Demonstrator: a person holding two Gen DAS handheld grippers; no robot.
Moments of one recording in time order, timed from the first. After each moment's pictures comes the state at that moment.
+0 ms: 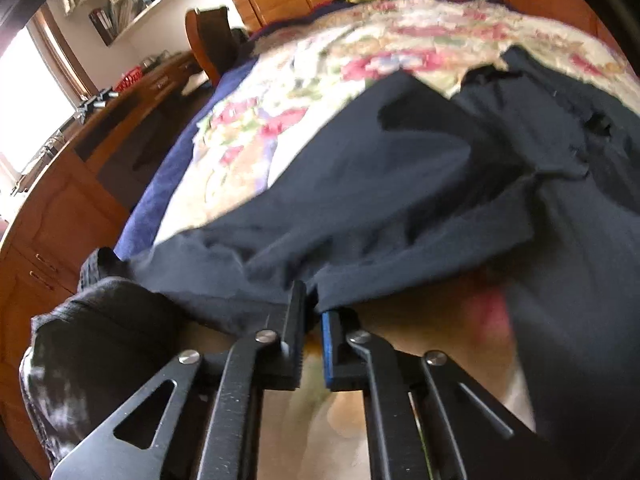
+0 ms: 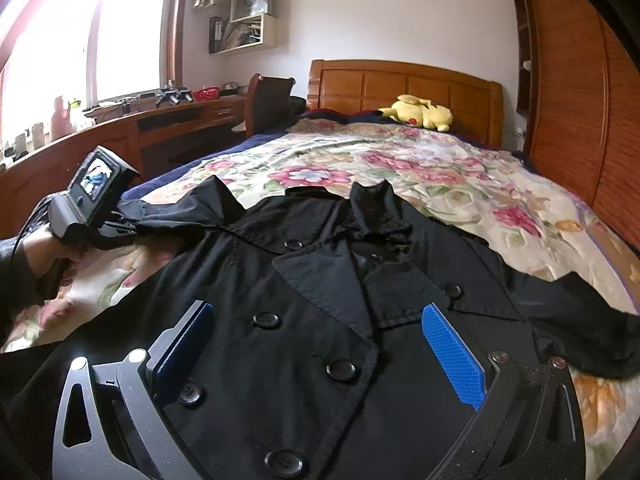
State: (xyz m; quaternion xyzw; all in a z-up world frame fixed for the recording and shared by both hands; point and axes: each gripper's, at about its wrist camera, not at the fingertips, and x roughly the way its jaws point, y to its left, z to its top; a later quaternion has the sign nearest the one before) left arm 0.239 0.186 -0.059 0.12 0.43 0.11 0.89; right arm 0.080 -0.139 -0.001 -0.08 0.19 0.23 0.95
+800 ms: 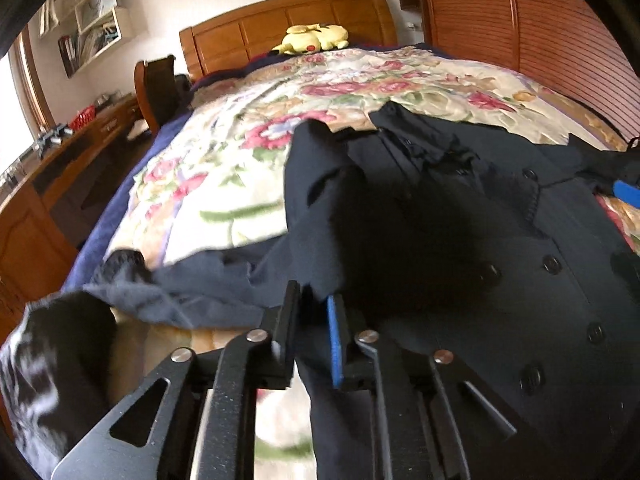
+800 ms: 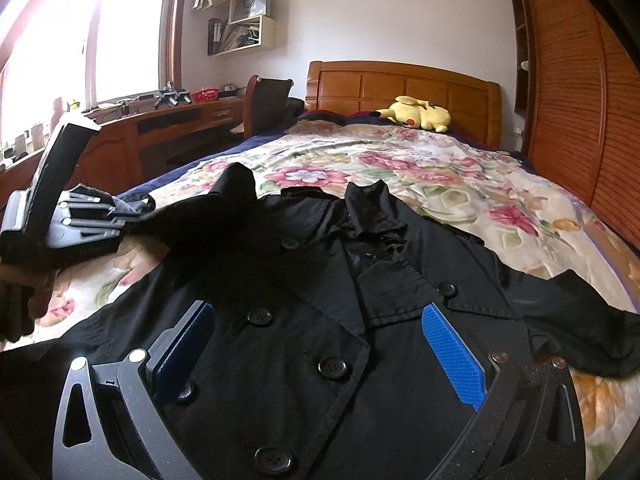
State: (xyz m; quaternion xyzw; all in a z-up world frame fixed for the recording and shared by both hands) left arm 0.167 0.090 -0.017 0.09 0.38 -0.01 0.92; right arm 0.077 -0.143 -0.001 -0.08 0.18 0.23 0.95
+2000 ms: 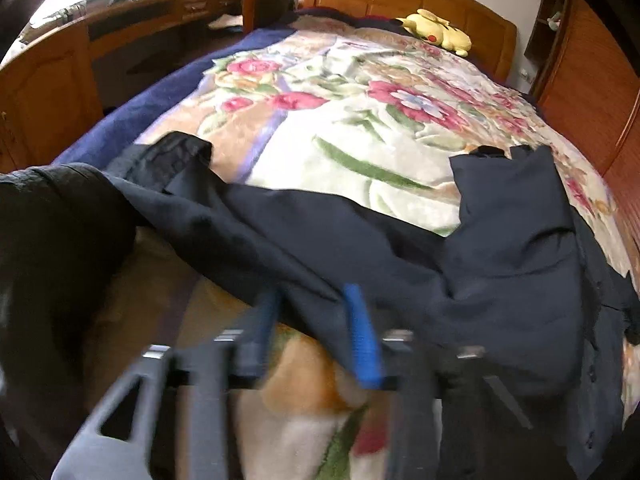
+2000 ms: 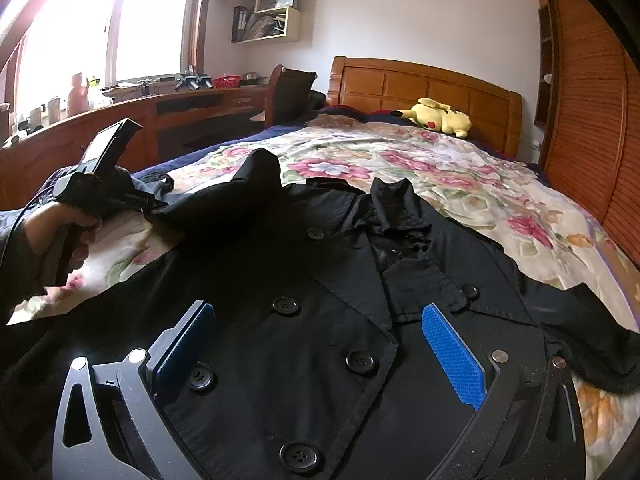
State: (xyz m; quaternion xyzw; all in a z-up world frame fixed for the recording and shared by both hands) left arm 0.224 0.224 -0.065 -0.12 0.43 0.09 0.89; right arm 0.074 -0.134 -0.005 -0.12 0.18 0.26 0.94
